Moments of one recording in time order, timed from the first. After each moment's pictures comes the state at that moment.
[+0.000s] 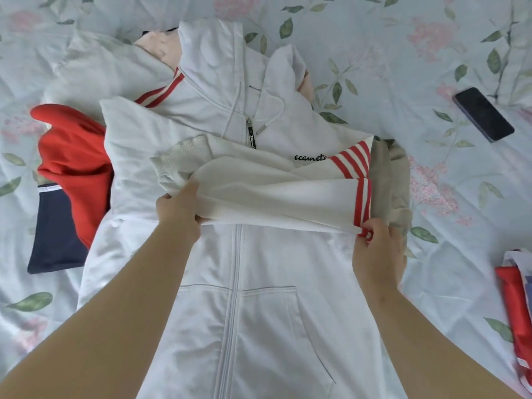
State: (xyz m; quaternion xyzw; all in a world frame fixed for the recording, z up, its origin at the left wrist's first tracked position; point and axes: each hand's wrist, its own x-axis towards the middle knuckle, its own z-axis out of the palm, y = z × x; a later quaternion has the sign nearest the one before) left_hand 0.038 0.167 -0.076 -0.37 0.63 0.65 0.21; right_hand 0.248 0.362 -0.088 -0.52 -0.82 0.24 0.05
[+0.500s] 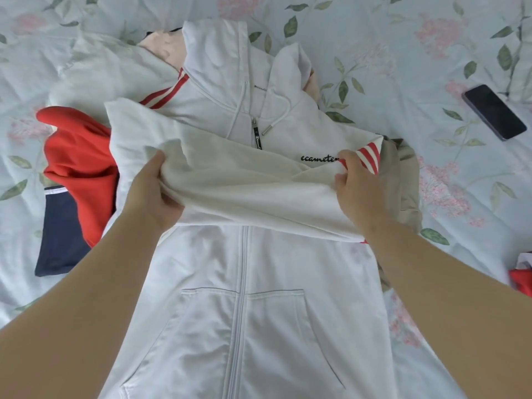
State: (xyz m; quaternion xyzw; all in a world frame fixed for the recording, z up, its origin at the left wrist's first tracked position) left_hand 0.004 0.142 -0.050 -0.27 0.49 0.78 0.27; right_hand 0.154 0.394 -0.070 -0.34 -0.90 0.29 0.04
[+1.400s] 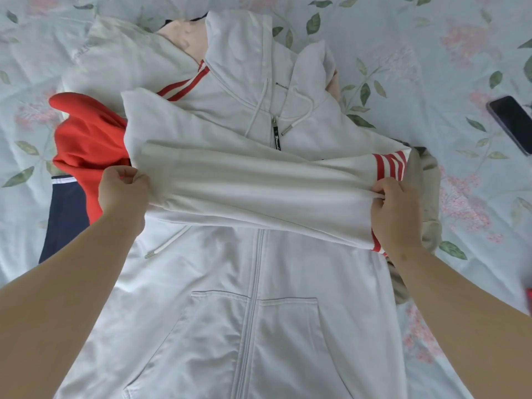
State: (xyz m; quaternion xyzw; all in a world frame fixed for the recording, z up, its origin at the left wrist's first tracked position) left_hand -0.029 0.078 -0.095 -0.21 0.85 0.48 0.04; right_hand 0.178 0.401 -0.091 -0.36 -0.91 0.18 0.08
